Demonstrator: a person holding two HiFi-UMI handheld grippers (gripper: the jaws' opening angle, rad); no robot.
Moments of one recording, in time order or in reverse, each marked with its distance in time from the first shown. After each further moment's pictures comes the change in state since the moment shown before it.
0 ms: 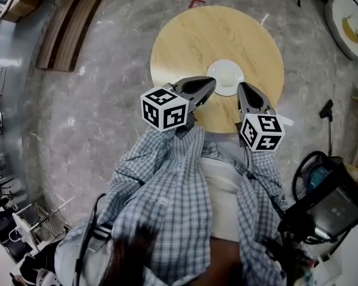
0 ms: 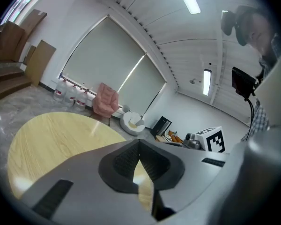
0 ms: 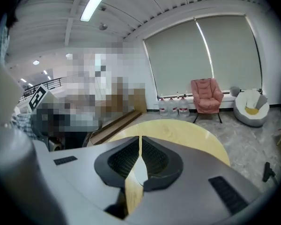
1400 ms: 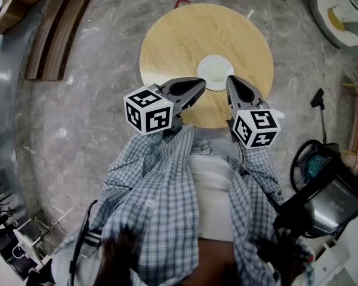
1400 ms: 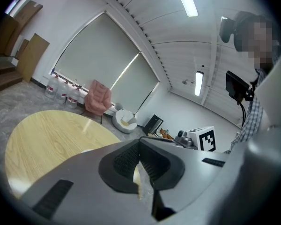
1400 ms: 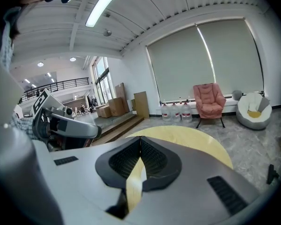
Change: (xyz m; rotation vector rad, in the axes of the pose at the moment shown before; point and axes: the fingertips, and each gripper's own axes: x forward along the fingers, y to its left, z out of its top) left arm -0.008 -0.019 0.004 -0.001 0.039 -0.107; right arm -0.007 0.010 0.021 -0.006 -0.067 0.015
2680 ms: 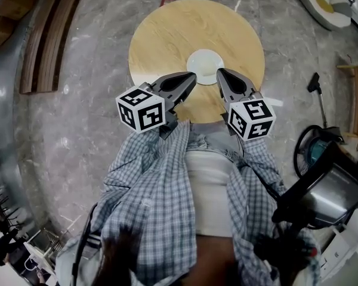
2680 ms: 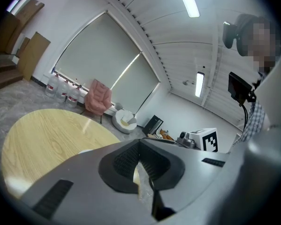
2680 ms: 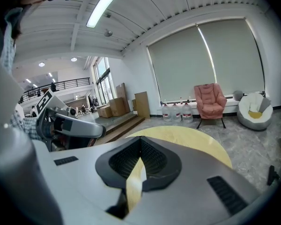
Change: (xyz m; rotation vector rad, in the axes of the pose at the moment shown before) left arm 0.011 0.004 -0.001 -0.017 -0.009 0.007; right arm -0.001 -0.005 -0.002 -0.009 0.002 0.021
